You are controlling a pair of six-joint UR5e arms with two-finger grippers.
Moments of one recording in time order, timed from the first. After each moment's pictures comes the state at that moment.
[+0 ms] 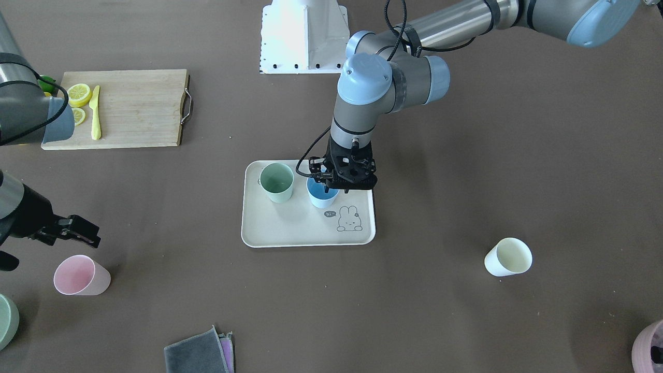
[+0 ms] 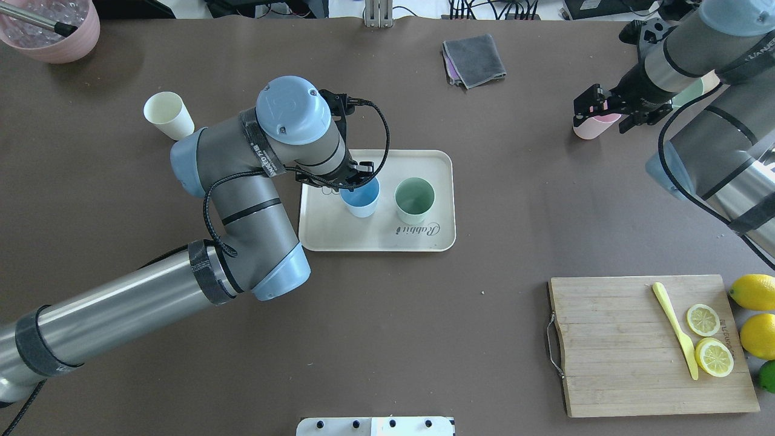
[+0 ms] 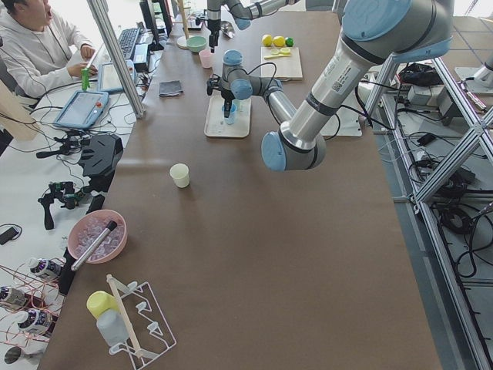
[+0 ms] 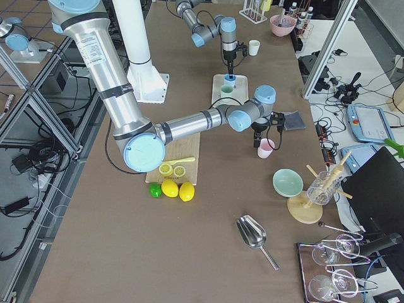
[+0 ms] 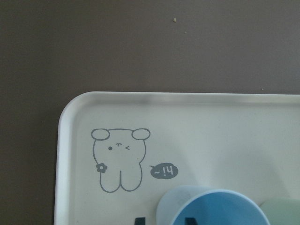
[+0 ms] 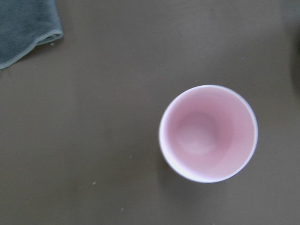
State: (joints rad) left arm -0.61 -2.38 -1.45 -1.76 -1.87 -1.18; right arm 1.10 -1.17 1.41 -1.25 2.24 0.86
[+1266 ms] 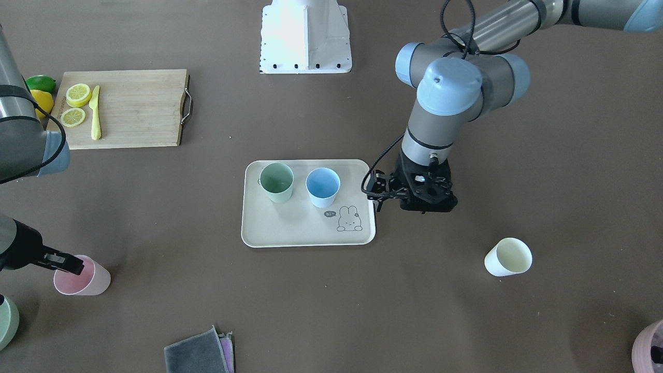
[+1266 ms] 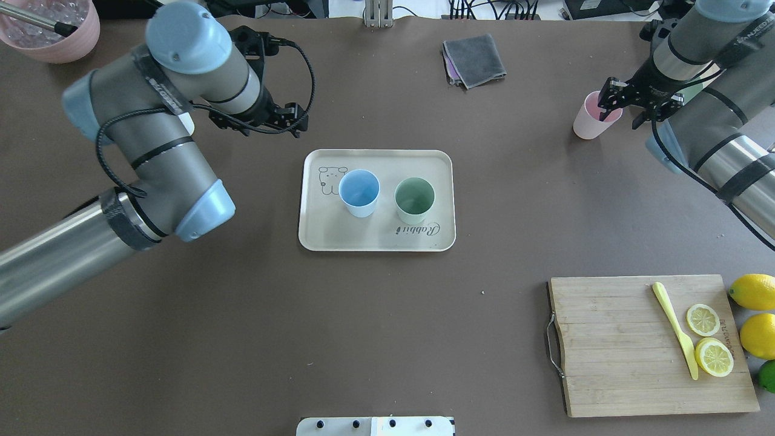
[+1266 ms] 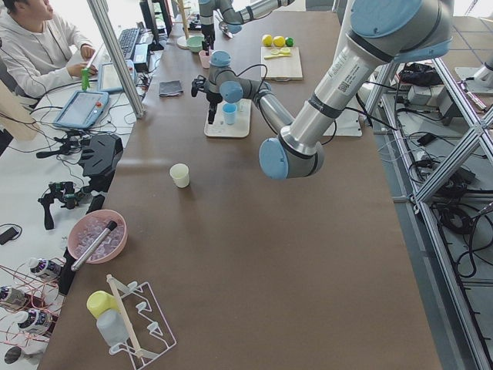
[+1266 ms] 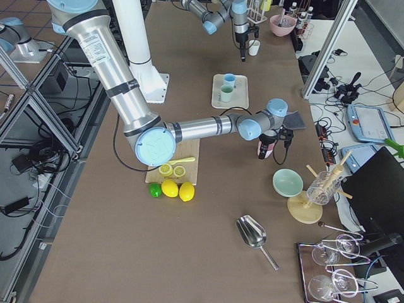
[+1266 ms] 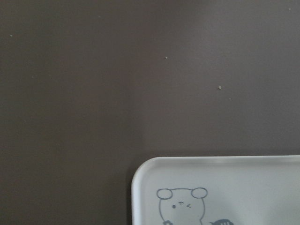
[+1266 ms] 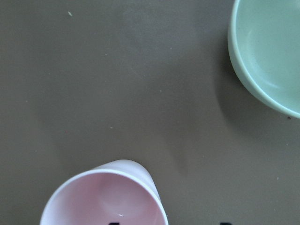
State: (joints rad) left arm -0.83 -2.22 -1.56 -1.73 -1.97 -0.92; right arm 1.10 -1.08 1.22 -1.25 2.23 0.93
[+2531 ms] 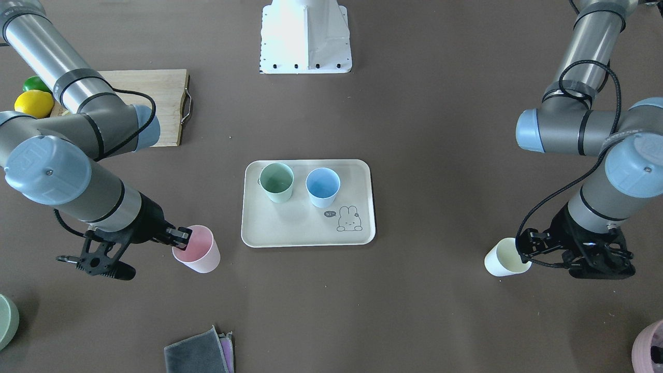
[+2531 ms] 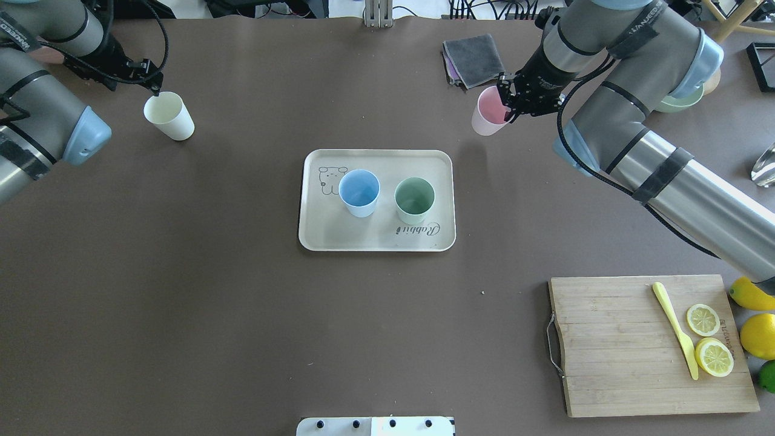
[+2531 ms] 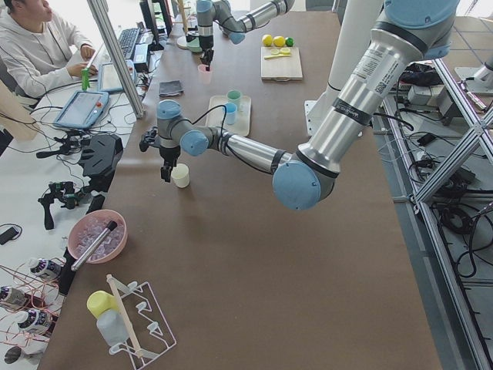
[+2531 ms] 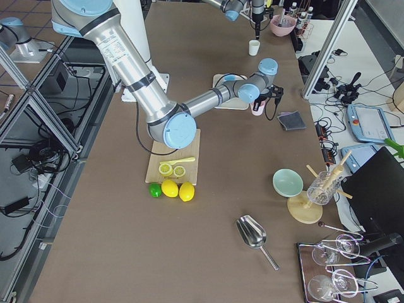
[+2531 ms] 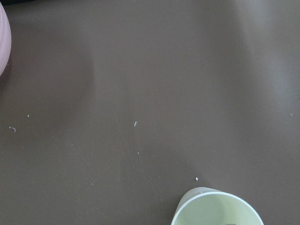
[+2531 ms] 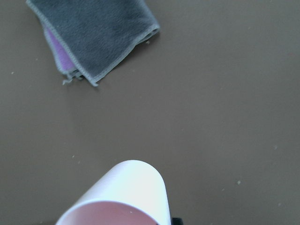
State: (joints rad) left arm -1.08 -2.12 -1.28 -1.90 -2.07 -0.64; right arm 0.92 -0.91 1.35 -1.25 2.26 1.25
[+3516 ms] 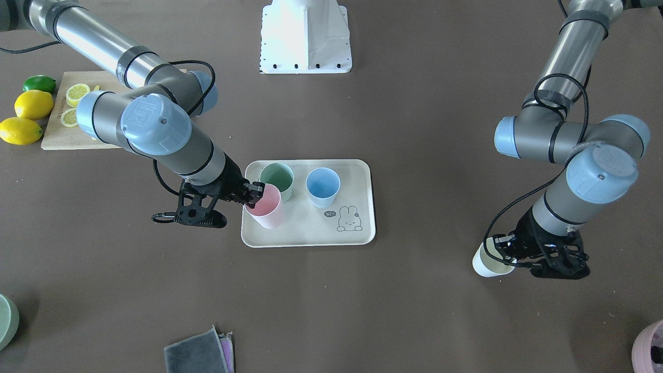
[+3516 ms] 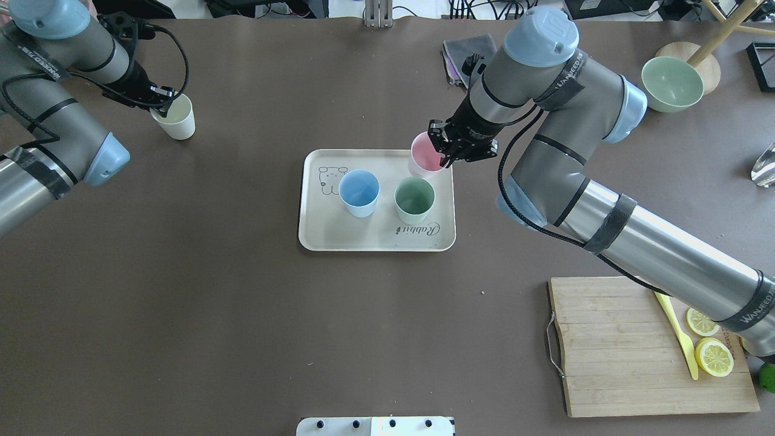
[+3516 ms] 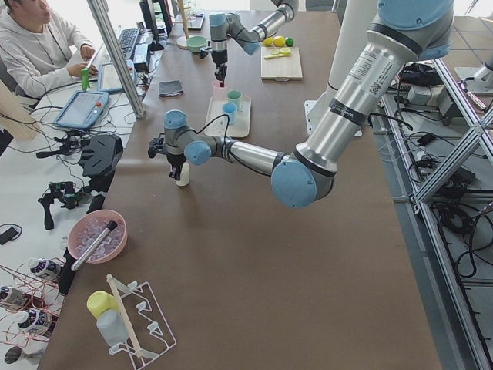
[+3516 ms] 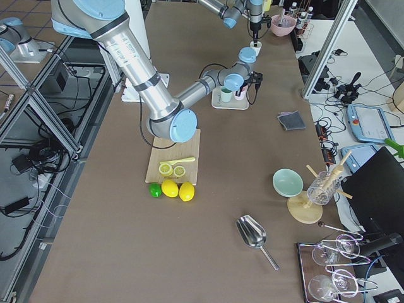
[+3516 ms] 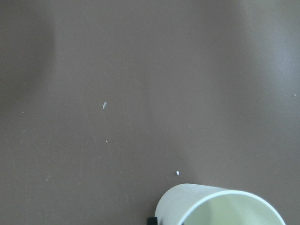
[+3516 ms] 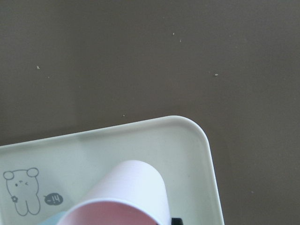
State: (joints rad) left arm -1.00 -2.16 -1.25 -1.99 -2.09 -0.74; right arm 0.76 -0.88 1.41 -1.22 2.20 1.31
